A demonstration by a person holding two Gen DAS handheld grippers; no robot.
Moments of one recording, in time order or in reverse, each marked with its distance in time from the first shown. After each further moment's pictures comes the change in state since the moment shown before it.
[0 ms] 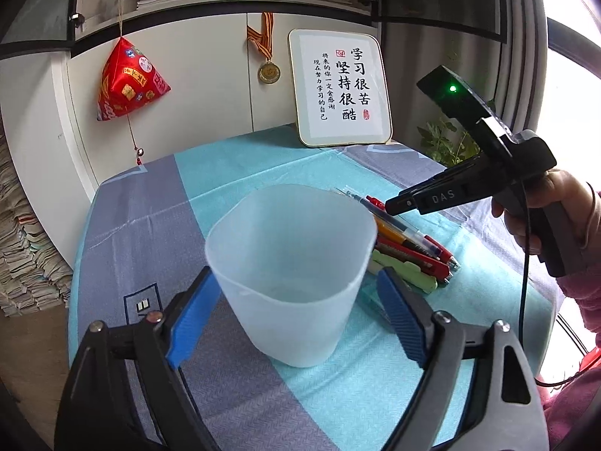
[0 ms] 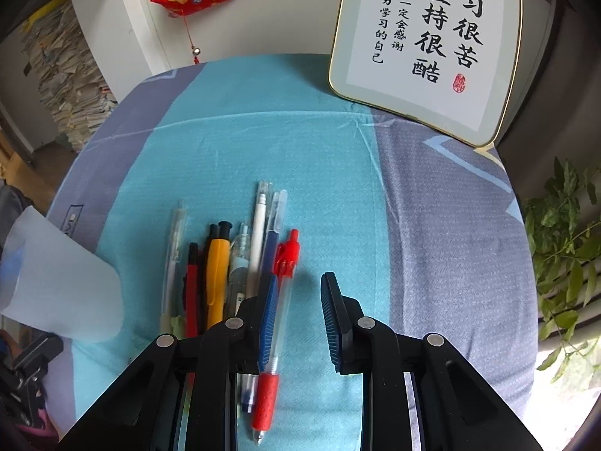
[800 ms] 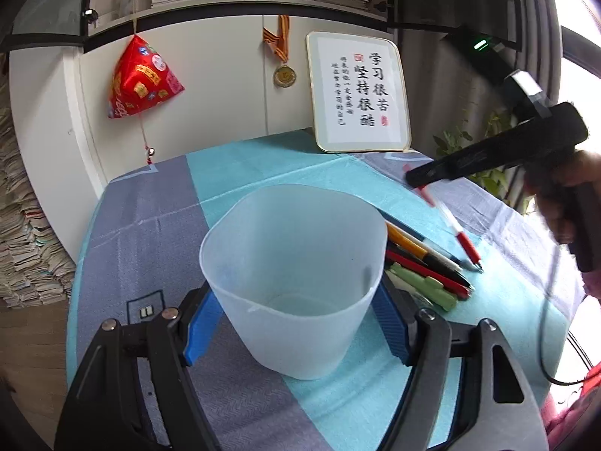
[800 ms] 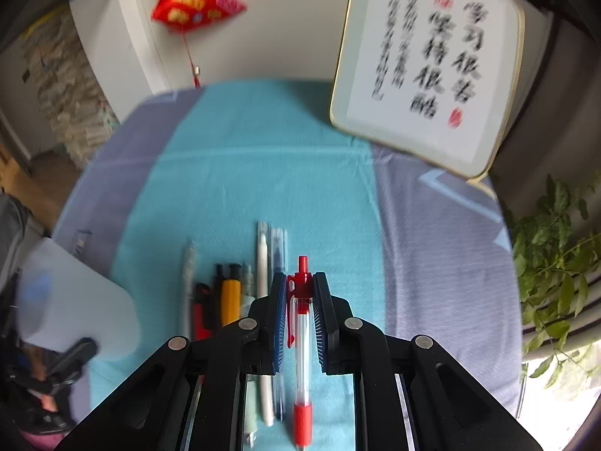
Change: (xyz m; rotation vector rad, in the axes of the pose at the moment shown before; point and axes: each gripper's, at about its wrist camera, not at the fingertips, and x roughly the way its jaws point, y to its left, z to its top) left arm 0.013 0.007 0.002 -0.033 -0.029 0.062; right arm -0.032 0.007 0.020 0.014 -0.064 -0.007
